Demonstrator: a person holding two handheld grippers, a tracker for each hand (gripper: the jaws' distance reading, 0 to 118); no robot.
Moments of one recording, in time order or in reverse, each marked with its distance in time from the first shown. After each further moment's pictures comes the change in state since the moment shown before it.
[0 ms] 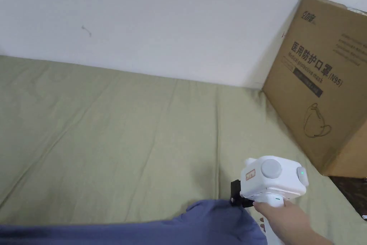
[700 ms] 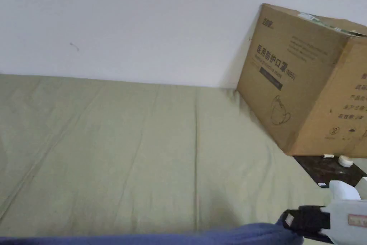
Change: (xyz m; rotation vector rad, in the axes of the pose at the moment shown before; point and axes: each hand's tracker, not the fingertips) left arm -0.006 -0.097 0.152 0.093 -0.171 -0.039; right arm 0.080 -0.252 0.250 0.276 0.216 -0.222
